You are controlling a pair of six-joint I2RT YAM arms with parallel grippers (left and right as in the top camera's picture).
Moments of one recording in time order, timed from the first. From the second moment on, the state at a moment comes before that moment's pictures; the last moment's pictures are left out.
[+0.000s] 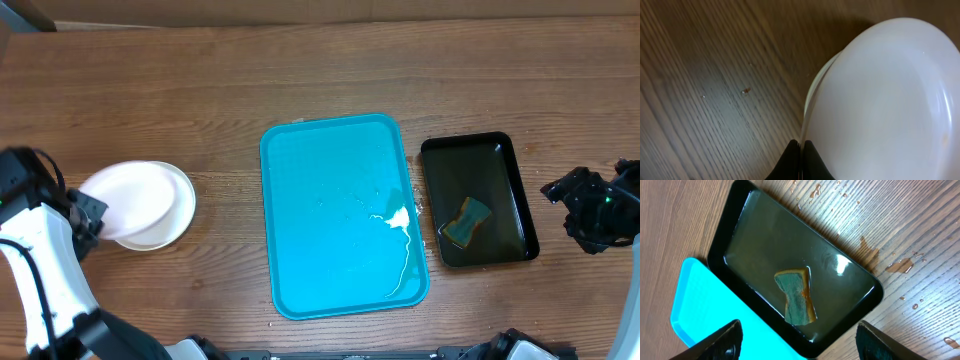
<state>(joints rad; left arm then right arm) 0.66 1.48 1.17 -1.00 -0.11 -0.51 -0.52 1.25 1.15 -1.19 -0.33 0.41</state>
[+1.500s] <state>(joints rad) -0.32 1.44 1.62 -1.22 0.21 0.05 -0.08 1.25 1.15 -1.19 -0.32 0.29</state>
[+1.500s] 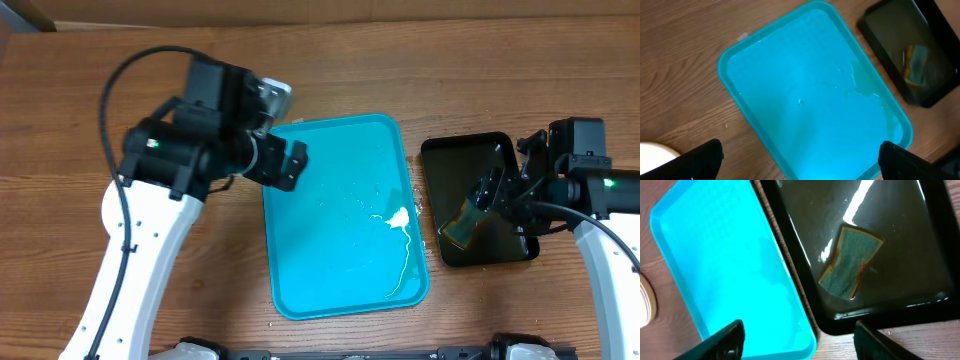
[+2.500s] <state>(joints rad) -0.35 1.44 1.62 -1.23 0.18 0.06 -0.08 1.47 0.71 -0.73 -0.30 0.48</state>
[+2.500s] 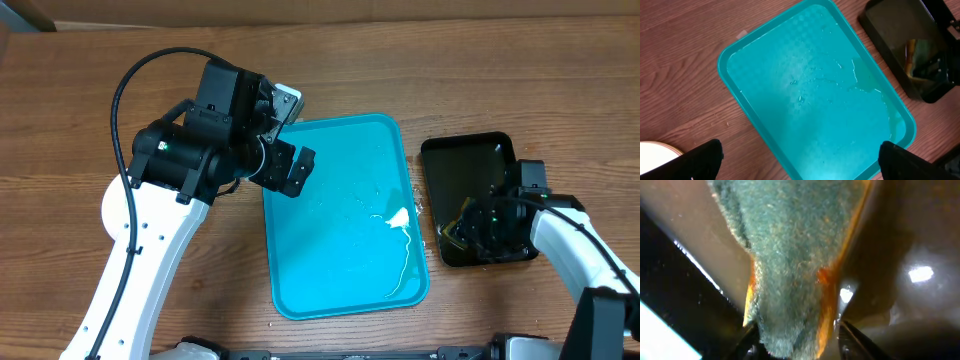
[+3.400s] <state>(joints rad) -0.35 1.44 1.62 -1.23 0.18 0.06 -0.08 1.48 0.90 -0.93 -0.06 0.47</state>
